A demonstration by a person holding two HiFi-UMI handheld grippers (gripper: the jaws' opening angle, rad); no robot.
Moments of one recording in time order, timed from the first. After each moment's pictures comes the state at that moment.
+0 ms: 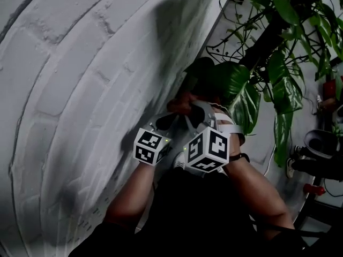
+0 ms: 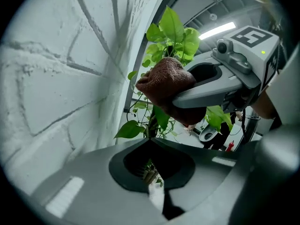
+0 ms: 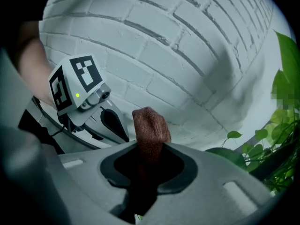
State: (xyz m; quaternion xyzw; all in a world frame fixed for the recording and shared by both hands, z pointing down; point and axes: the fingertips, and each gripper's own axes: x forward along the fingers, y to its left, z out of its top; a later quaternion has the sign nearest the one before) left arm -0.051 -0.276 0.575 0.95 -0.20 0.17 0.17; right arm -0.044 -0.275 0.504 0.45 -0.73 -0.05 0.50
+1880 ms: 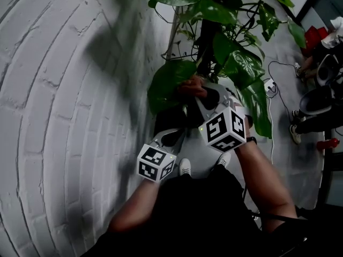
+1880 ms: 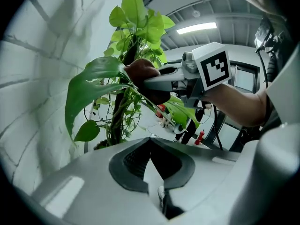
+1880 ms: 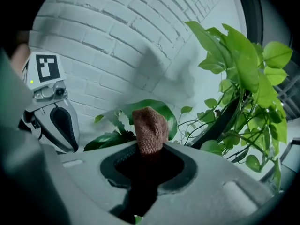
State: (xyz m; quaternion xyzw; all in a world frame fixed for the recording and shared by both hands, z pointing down) left arm 0.027 -0.166 0.532 0.96 -0.01 0.21 0.16; right arm 0.112 -0.230 0.441 0.63 -0.65 -0.02 0.41
